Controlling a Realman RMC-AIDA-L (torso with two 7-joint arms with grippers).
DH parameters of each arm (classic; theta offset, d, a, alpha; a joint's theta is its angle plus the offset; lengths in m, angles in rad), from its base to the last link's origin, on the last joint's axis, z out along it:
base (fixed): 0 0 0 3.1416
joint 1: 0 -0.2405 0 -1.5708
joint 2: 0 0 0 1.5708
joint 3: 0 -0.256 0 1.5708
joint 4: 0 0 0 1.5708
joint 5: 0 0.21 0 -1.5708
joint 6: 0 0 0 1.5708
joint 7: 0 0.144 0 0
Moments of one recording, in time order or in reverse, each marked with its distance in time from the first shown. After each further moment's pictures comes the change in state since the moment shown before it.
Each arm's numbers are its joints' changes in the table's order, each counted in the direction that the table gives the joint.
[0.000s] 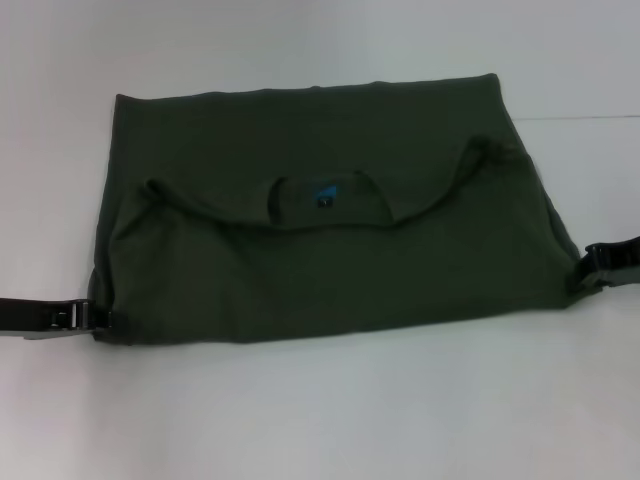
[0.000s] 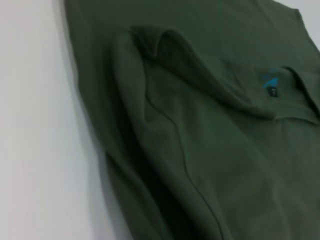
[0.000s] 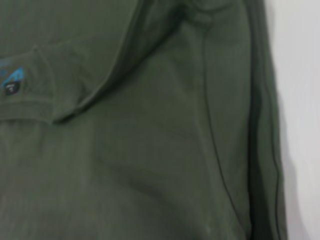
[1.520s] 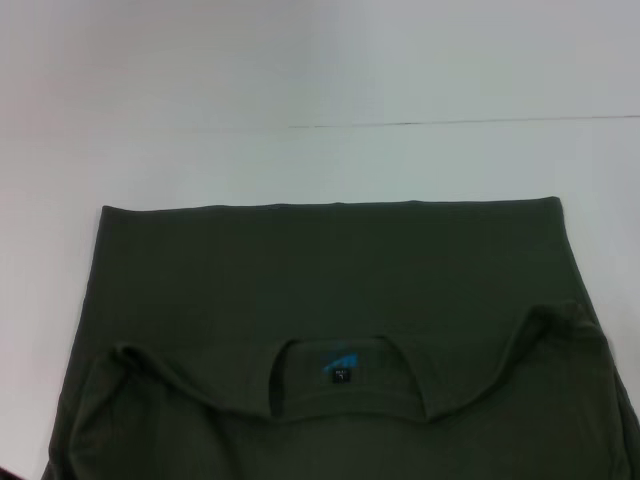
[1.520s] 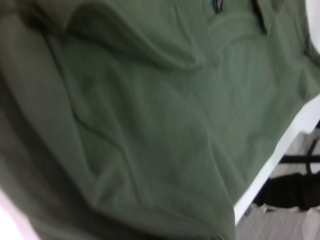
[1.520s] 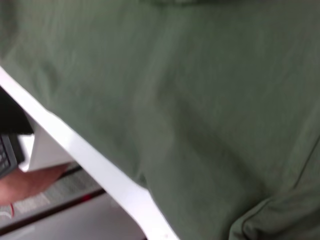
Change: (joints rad) left arm 0.016 -0.030 -0.041 0.085 0.283 0.635 0.085; right arm 0.074 -0.036 0.092 -0.087 -0.145 -0.623 -0.323
